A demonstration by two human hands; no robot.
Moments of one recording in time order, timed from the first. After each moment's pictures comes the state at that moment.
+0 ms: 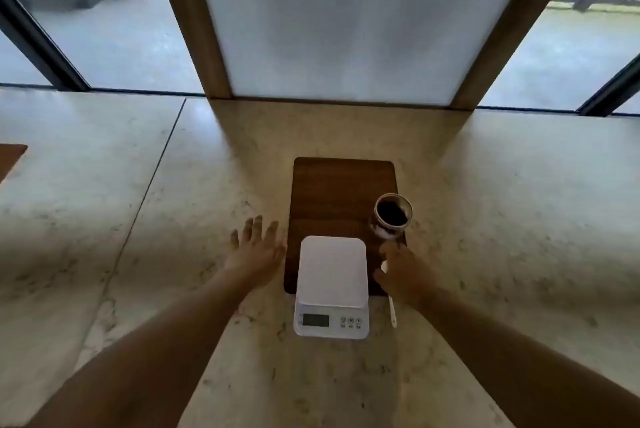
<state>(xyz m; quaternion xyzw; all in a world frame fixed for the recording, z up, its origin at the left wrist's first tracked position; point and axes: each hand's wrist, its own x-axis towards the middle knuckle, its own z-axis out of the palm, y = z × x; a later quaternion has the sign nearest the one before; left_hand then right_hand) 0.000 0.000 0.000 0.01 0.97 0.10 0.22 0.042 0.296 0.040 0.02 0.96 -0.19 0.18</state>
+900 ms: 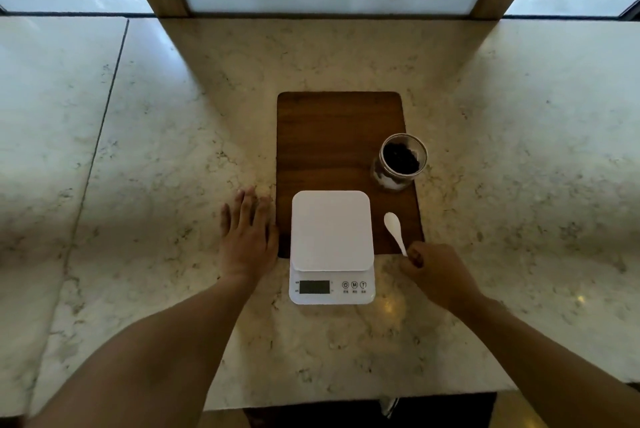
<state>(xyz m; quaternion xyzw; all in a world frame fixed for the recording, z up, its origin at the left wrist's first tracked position) 0.033 0.006 -0.072 0.05 0.99 0.15 0.03 0.096 0.338 -0.021 0.10 0.95 -0.25 0.19</state>
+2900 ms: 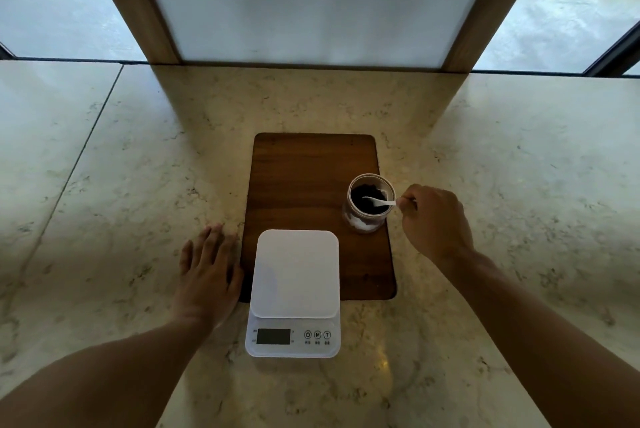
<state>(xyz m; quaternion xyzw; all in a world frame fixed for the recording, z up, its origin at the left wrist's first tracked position) 0.031 0.008 -0.076 0.04 0.99 0.12 0.02 -0.019 0.372 0.049 0.05 0.98 -0.18 -0.06</state>
